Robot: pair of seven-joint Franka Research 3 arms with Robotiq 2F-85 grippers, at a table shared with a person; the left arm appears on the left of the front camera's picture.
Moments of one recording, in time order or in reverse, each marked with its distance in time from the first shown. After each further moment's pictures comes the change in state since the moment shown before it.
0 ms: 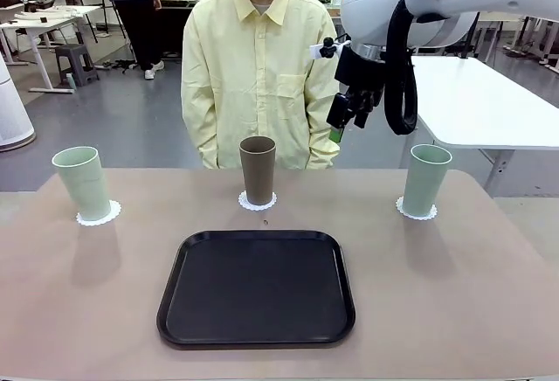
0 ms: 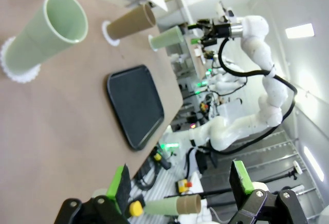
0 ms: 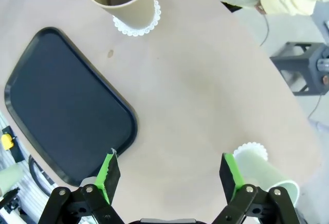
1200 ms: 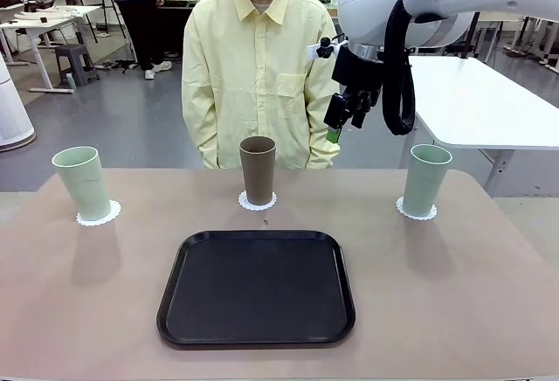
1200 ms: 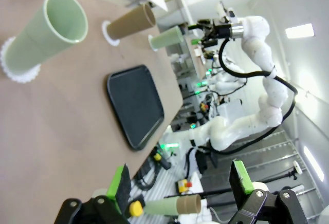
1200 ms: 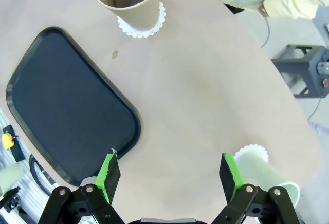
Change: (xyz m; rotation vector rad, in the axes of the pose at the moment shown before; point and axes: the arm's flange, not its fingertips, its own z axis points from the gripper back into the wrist) left arm 0.000 0.000 0.000 0.000 0.000 0.000; right arm 0.003 0.006 0.001 0.001 -0.002 0.011
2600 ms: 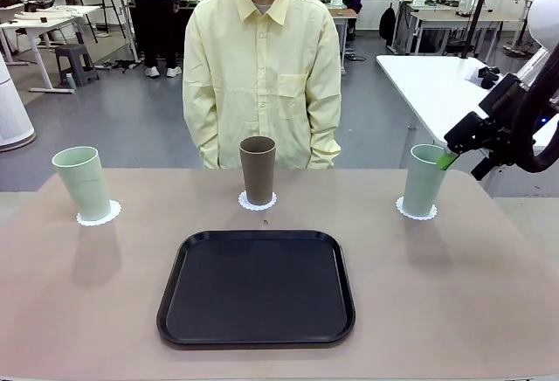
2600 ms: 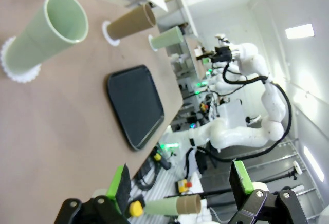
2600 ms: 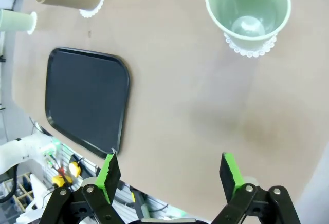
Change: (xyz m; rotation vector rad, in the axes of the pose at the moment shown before) left arm 0.000 0.000 0.000 0.000 0.000 0.001; right arm -0.243 -0.077 0.022 0.245 -0.103 -0.654
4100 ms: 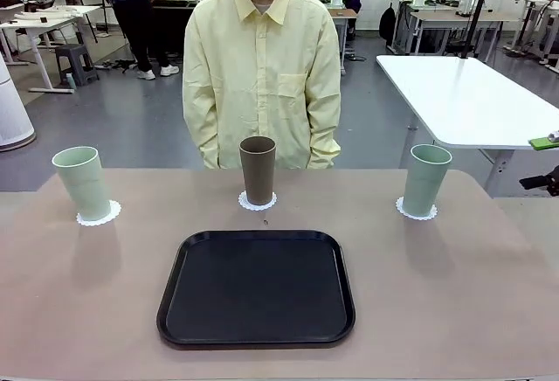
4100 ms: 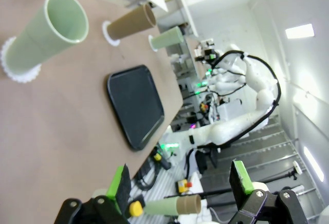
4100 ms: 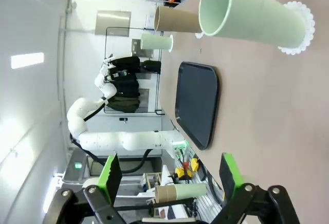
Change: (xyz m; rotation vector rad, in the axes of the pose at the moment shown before) left arm 0.000 0.000 0.000 0.000 0.000 0.000; right arm -0.043 -0.225 0.000 0.886 -0.095 -0.206
